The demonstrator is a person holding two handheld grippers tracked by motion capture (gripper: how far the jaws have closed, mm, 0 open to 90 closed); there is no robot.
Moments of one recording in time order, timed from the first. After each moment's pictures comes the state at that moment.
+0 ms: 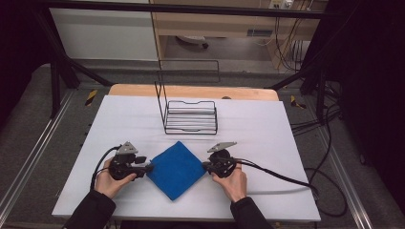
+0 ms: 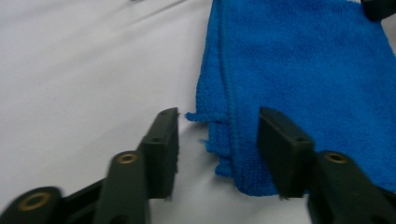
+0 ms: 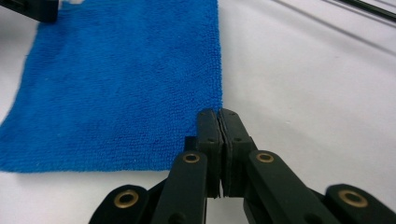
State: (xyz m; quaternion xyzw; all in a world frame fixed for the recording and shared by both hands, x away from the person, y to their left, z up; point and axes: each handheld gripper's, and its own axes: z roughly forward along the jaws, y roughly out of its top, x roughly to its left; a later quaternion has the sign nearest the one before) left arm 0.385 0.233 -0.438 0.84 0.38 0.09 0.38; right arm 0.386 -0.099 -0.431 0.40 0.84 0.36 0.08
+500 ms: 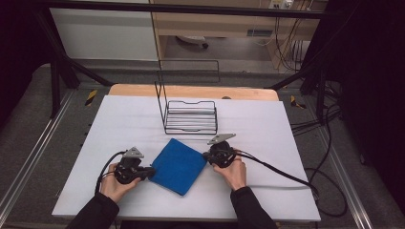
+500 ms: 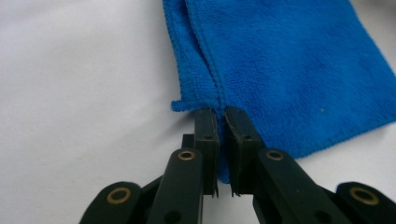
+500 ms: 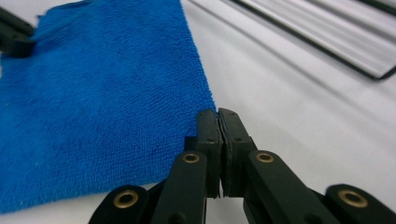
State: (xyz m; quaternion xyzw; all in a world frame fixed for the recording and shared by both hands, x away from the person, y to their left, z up) left arm 0.370 0.222 -0.442 0.84 0.40 0.04 0.36; right arm 0.419 -0.099 -0.429 0.35 0.85 0.36 0.11
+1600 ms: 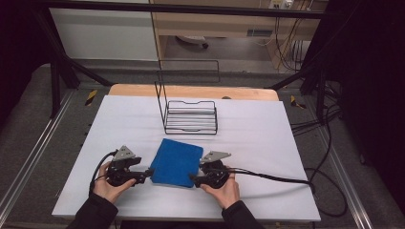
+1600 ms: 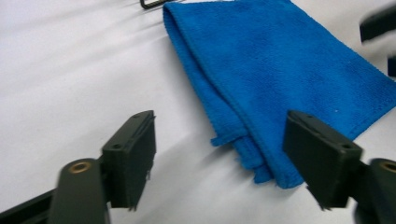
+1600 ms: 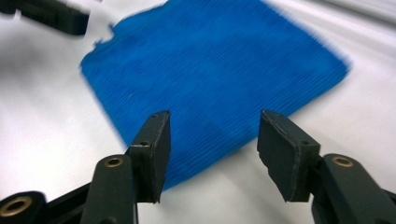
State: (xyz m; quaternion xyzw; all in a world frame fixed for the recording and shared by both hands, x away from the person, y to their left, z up) left arm 0.363 0.242 -0.431 0.81 0.41 0.12 0.40; right arm 0.352 -0.074 -0.437 0.37 0.83 0.40 0.09
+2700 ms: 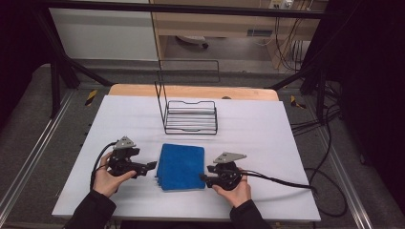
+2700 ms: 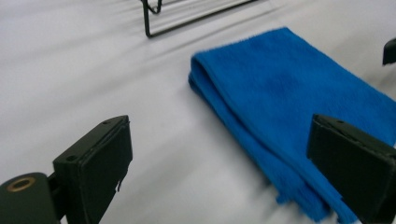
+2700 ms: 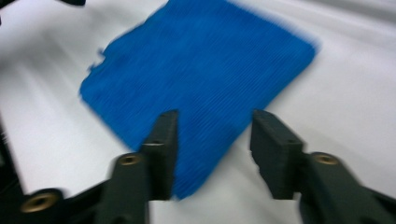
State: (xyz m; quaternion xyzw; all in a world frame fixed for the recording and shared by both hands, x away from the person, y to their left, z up) left arm 0.394 0.231 -0.413 0.80 0.41 0.11 0.41; right arm 0.352 -0.113 -0.426 0.38 0.81 0.43 0.09
